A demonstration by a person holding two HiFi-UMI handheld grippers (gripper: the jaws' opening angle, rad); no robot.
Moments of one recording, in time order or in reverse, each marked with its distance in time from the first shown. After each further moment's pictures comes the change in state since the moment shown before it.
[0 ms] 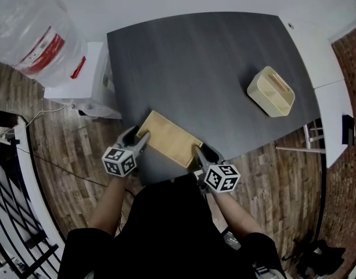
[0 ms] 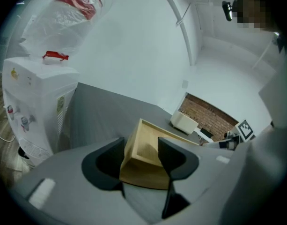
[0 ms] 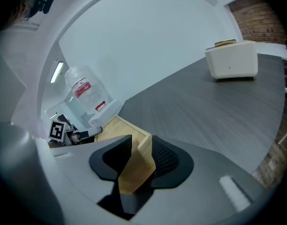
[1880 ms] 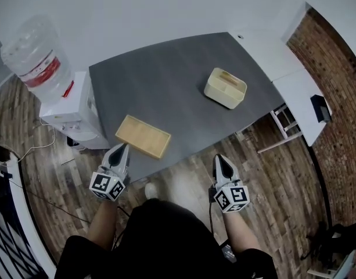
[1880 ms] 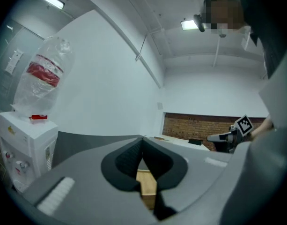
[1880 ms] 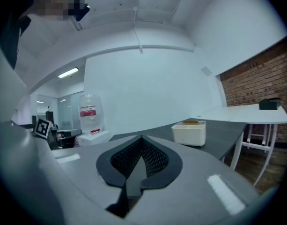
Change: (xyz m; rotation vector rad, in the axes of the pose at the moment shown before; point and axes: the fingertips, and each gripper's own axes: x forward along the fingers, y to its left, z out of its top) left arm -0.091 -0.131 0.058 0.305 -0.394 -0.139; right arm -0.220 -0.011 0.045 -0.293 -0.548 -0.205
